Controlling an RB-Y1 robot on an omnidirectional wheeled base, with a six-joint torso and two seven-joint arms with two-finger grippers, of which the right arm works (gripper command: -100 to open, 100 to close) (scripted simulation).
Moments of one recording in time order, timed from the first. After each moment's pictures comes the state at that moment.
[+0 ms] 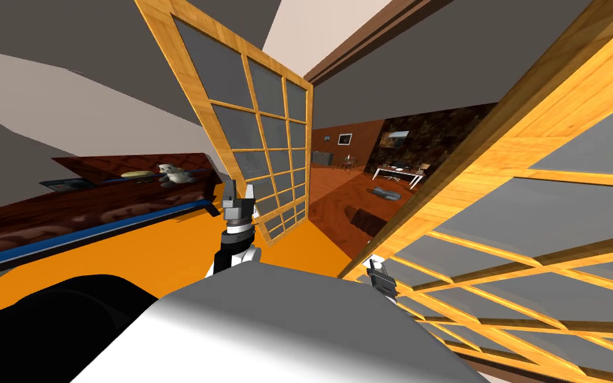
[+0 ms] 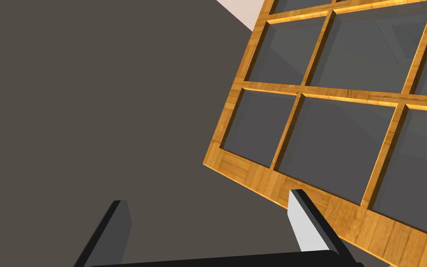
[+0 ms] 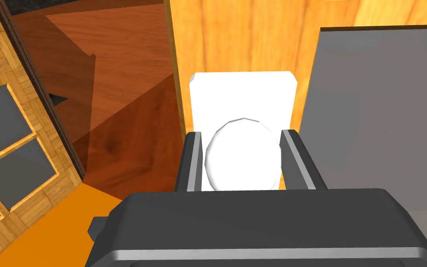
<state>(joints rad) 0.34 -0.40 0.25 -0.96 -0.61 -0.98 -1.53</state>
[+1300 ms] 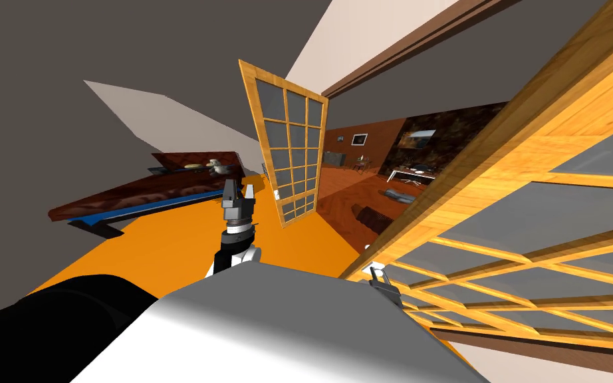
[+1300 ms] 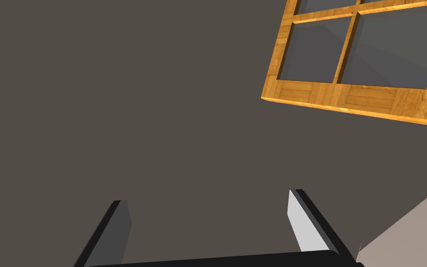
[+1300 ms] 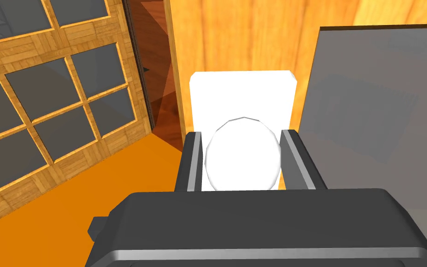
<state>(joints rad) 0.39 -0.48 0.36 -0.92 -0.55 -1.10 -1.64</state>
